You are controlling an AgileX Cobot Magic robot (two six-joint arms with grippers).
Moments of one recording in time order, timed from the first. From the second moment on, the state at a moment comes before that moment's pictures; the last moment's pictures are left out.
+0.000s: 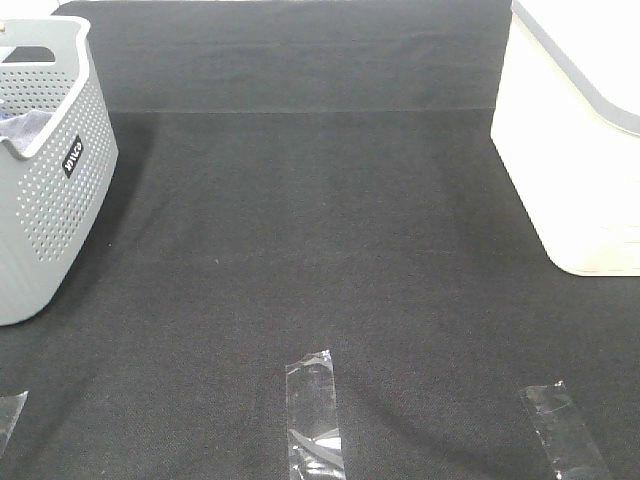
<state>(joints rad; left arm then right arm) -0.07 0.00 -0.51 -0.08 1.05 0.10 -0.07 -0.01 -0.50 0.00 1.06 0.02</state>
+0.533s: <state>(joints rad) -0.07 0.00 -0.51 -0.08 1.05 0.10 -0.07 -0.01 -0.50 0.00 1.06 0.02</state>
